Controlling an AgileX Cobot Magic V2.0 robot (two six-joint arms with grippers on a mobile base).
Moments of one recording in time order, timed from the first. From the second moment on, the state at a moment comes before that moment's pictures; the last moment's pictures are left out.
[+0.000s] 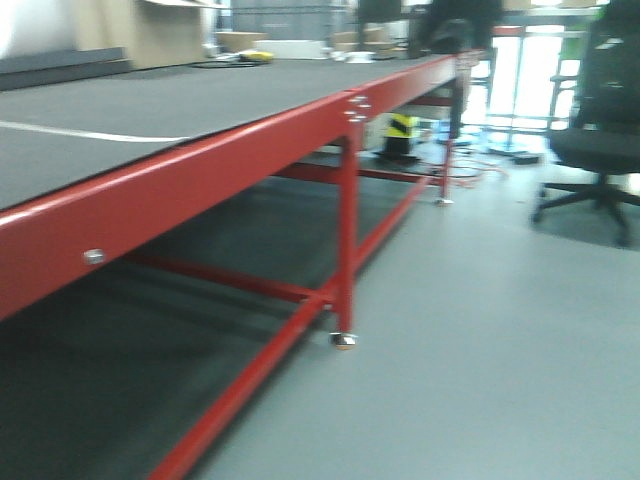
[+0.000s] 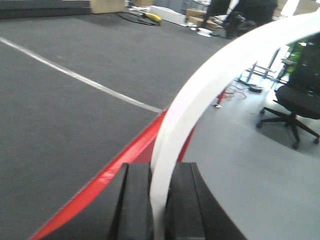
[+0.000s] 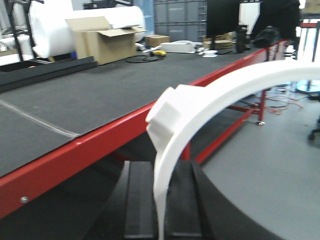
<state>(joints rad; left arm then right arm) 0.03 0.46 -0.60 -0.10 0.38 -0.12 0.32 0.39 -0.73 -0.04 0.46 0.14</state>
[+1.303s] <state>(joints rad) 0.03 0.46 -0.60 -0.10 0.38 -0.12 0.32 0.39 -0.73 -0.04 0.46 0.14</state>
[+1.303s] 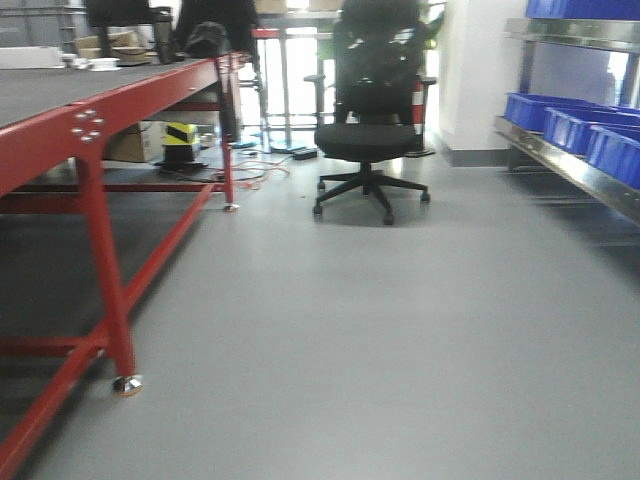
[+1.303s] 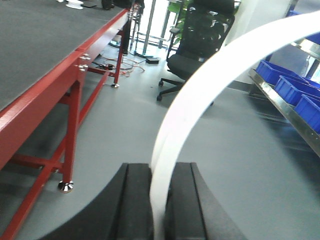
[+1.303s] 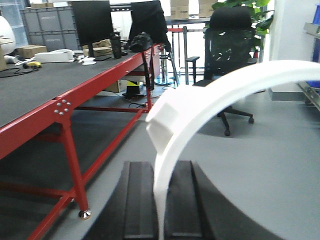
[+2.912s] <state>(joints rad) 0.03 0.46 -0.60 -0.10 0.38 -0.12 0.32 0.39 -0.73 -0.04 0.46 0.14</state>
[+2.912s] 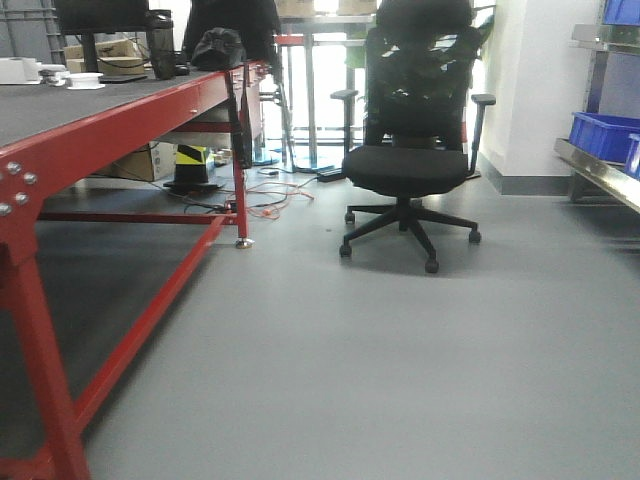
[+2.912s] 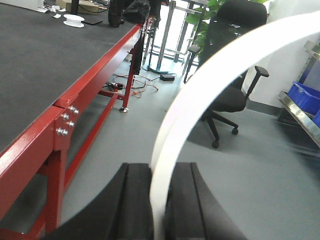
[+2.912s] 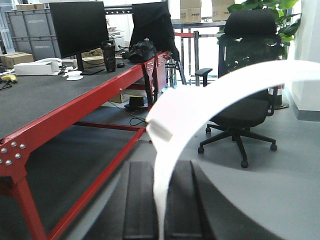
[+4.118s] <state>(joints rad) 0.03 0.46 -0.60 -0.10 0.38 -0.12 0.32 0.39 -0.73 -0.04 0.46 0.14</state>
